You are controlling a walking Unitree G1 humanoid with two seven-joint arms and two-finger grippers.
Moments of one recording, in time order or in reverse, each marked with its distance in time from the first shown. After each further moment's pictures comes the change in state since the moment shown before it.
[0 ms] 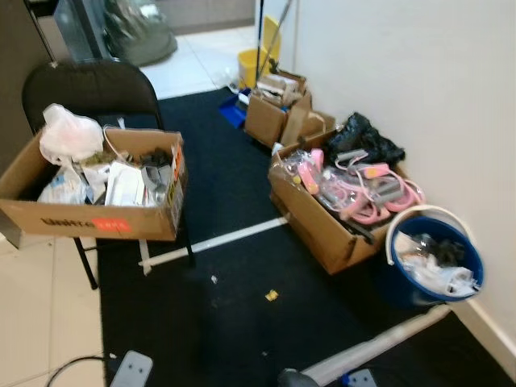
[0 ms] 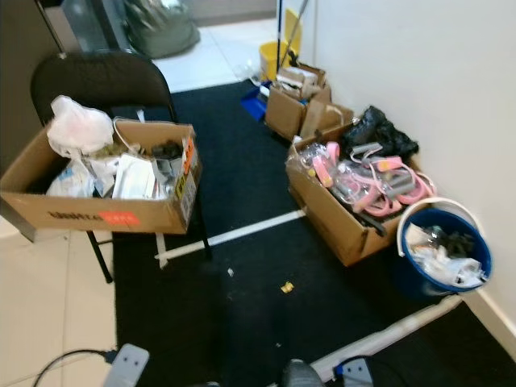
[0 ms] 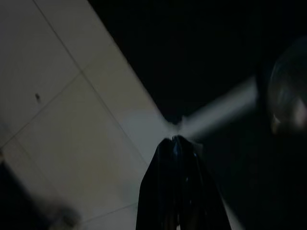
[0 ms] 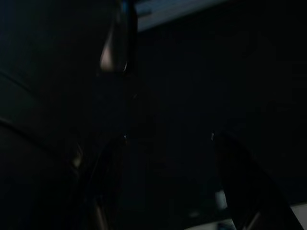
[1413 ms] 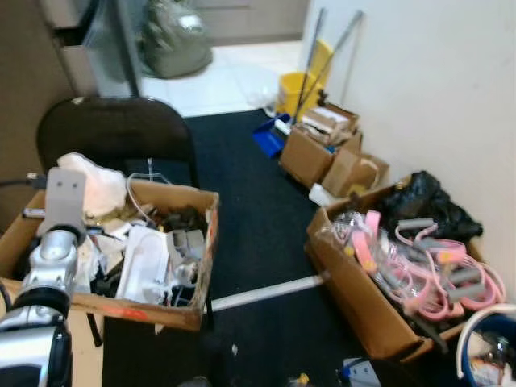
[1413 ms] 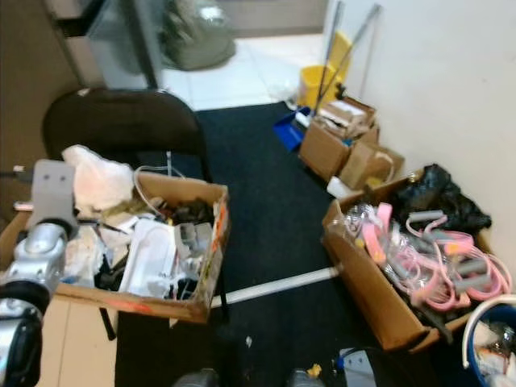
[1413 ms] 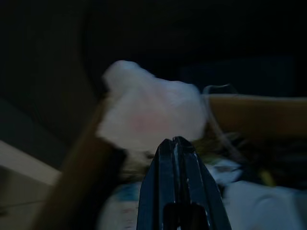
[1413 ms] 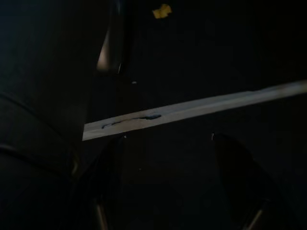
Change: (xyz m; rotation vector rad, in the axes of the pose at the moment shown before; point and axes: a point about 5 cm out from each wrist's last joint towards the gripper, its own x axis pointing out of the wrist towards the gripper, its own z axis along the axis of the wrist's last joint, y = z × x) left arm -0.060 0.145 0.215 -0.251 -0.799 0.320; right arm 0.000 0.000 0.007 -0.034 -0.018 0.012
